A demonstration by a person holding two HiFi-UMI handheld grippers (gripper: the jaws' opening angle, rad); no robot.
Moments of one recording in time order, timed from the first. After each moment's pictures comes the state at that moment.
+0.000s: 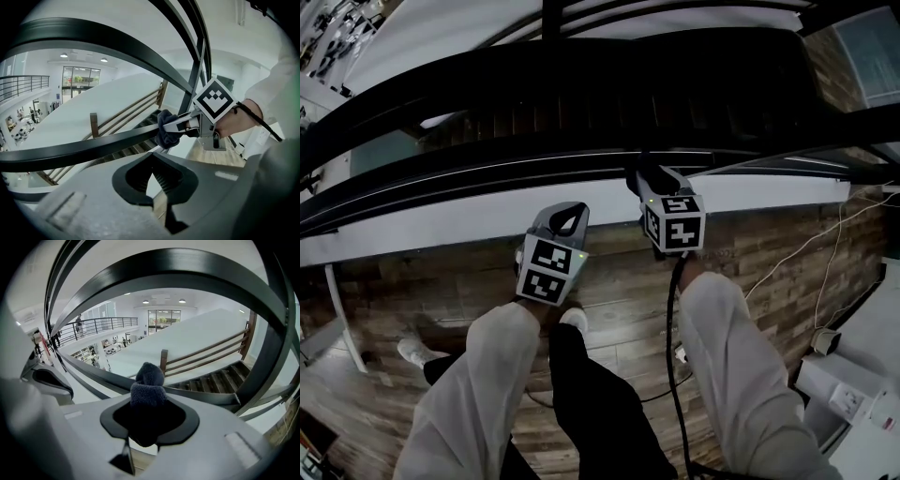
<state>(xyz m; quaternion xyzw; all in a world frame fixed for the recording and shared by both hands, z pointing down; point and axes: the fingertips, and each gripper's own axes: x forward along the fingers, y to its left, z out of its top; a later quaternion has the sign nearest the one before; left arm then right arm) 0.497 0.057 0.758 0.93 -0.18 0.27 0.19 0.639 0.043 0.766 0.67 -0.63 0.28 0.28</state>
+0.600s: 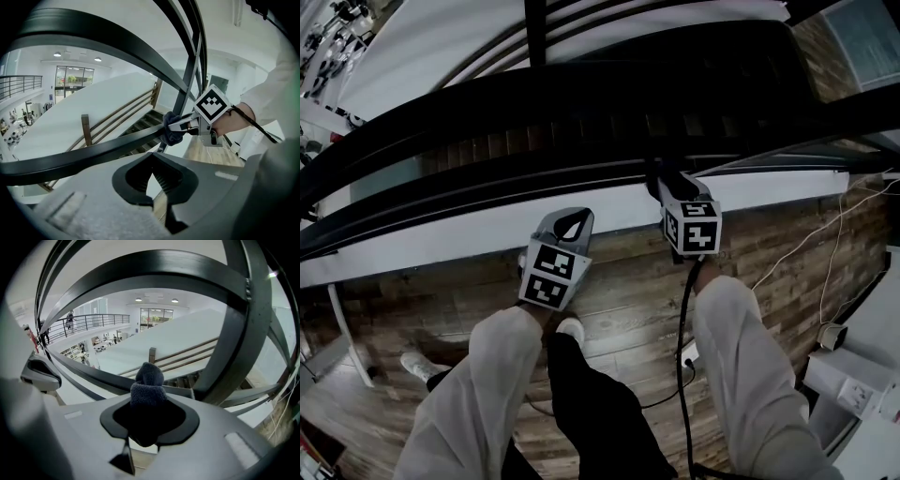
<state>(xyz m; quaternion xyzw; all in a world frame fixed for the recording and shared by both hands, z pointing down) 0.550 0.067 0.751 0.94 -0.14 0.27 0.18 0.730 0.080 0.762 0.71 -0.58 0.27 0.30</state>
